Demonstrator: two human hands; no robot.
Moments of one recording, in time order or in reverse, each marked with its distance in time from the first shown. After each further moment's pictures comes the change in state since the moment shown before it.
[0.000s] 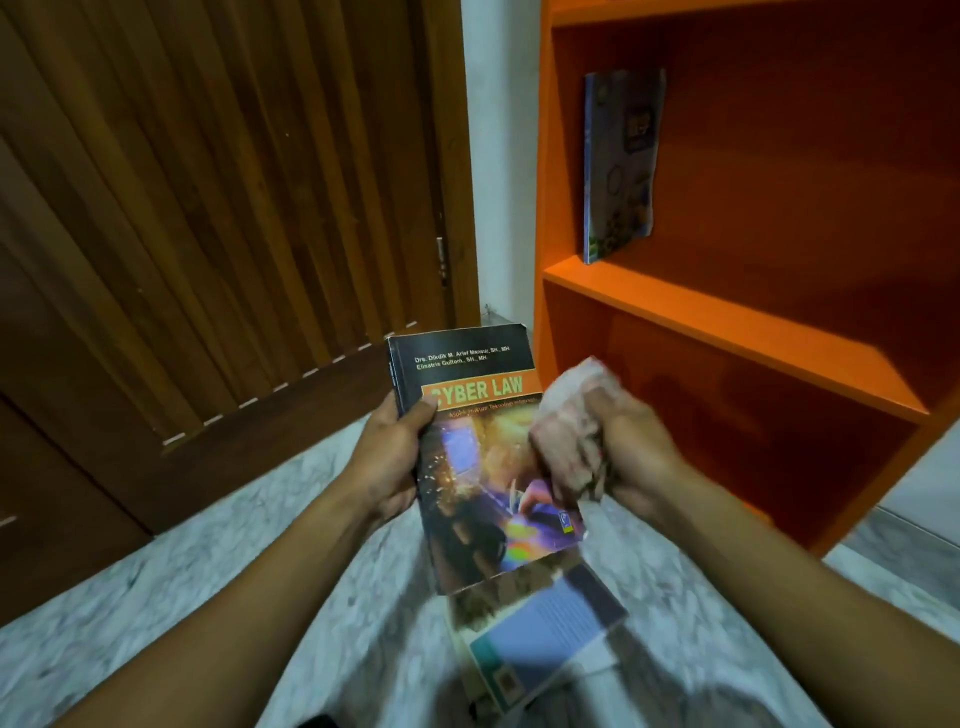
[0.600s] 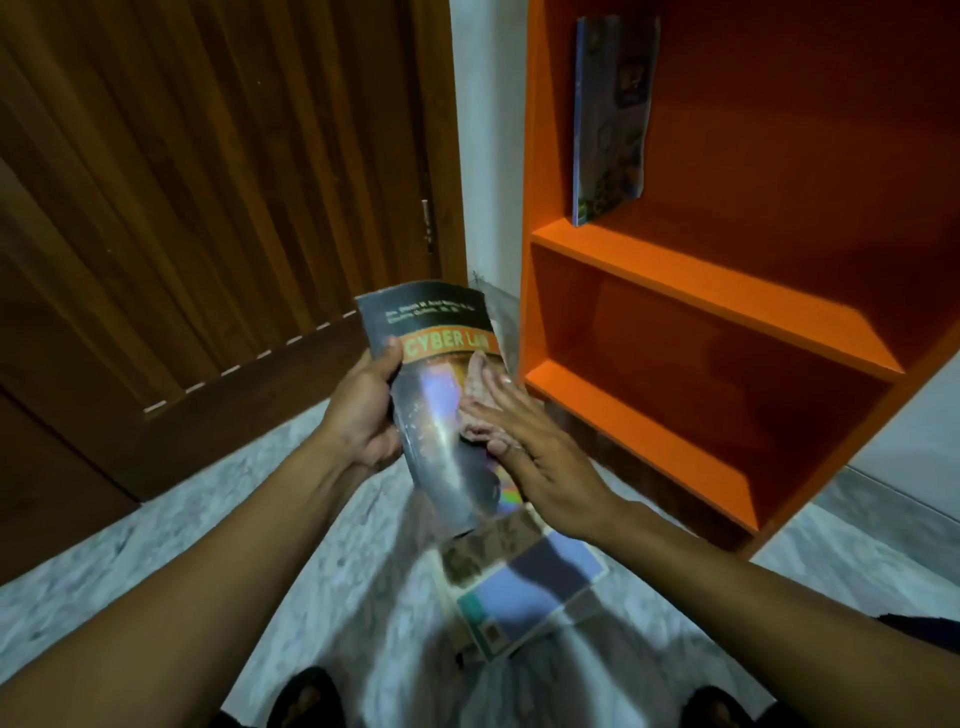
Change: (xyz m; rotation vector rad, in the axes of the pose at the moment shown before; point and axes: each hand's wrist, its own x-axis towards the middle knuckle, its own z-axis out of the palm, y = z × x) left_hand 0.002 0.008 -0.001 -0.189 -0.088 -0.081; right_hand -0.018 0.062 0.000 -0.933 -0.417 -0.680
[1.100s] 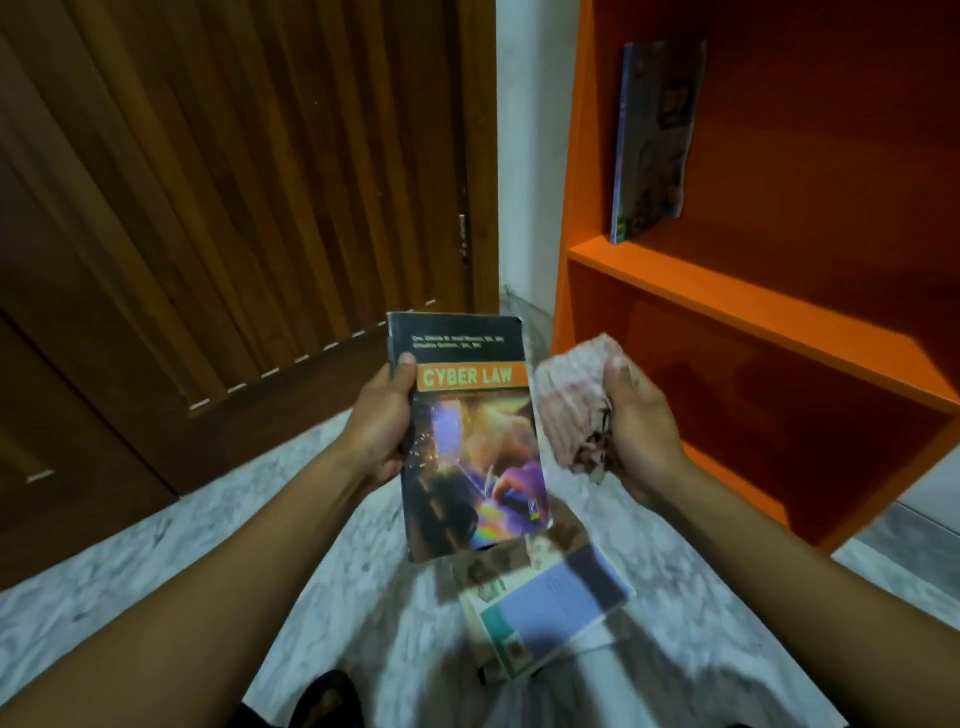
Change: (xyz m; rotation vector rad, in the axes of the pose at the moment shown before) left_hand -0.007 0.011 -0.029 0.339 0.137 0.055; right_hand 0.032 -0.016 -0.034 0.614 0.475 0.552
